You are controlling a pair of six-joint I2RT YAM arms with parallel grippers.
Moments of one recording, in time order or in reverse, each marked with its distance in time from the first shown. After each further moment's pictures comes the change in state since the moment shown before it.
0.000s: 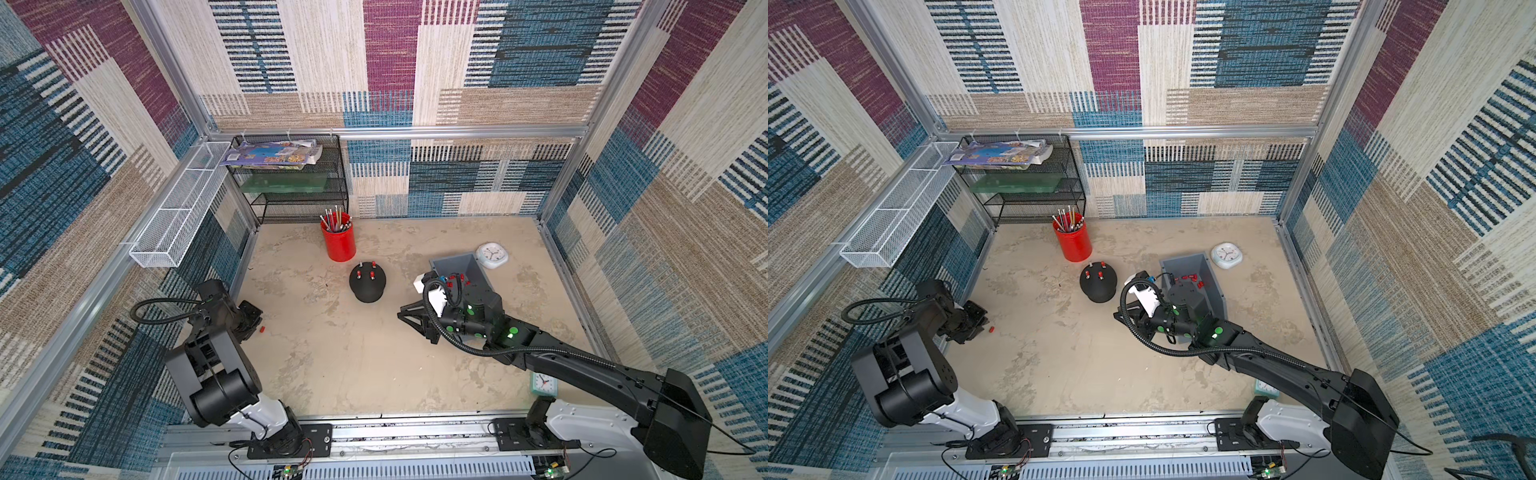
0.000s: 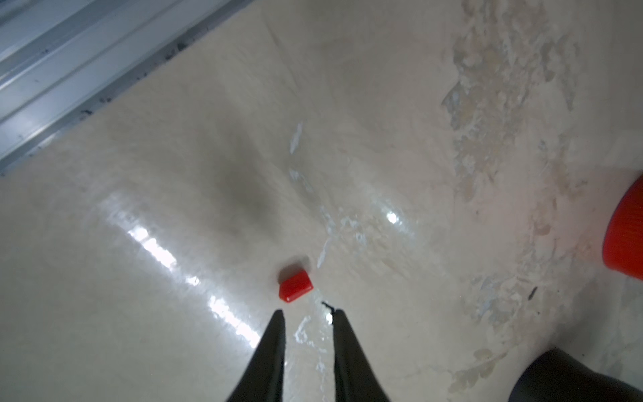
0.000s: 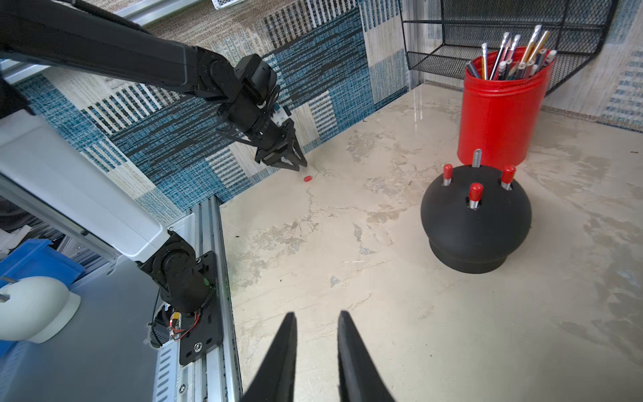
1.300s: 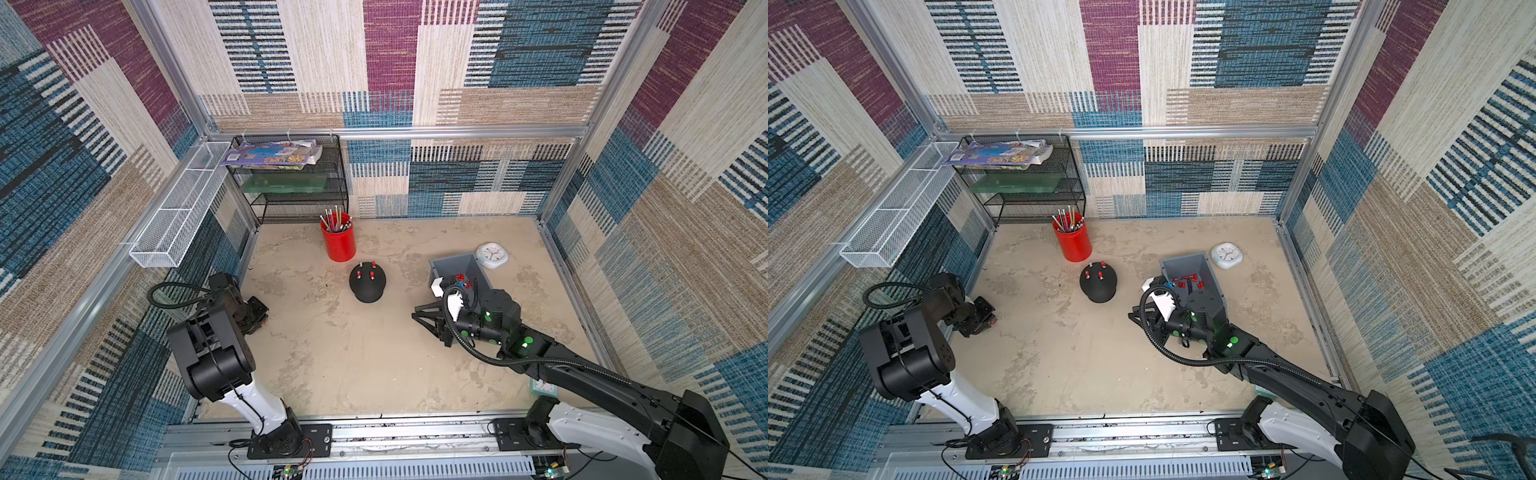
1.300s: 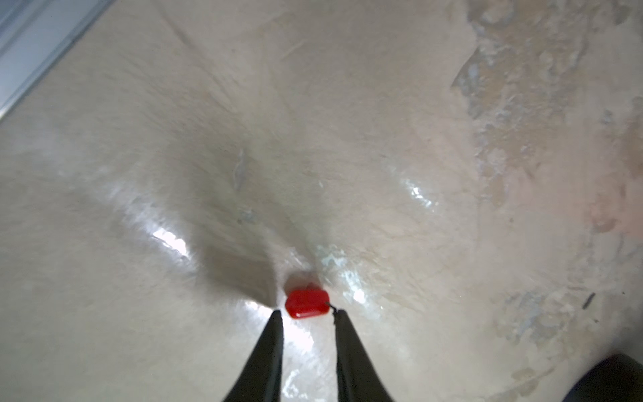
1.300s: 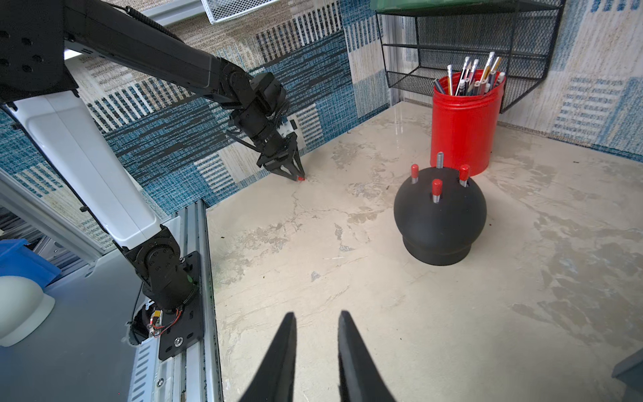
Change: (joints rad) left arm -0.078 0.124 0.067 -0.017 -0.003 0.088; right arm -0.078 -0.118 -0.120 0.044 -0.026 -0.039
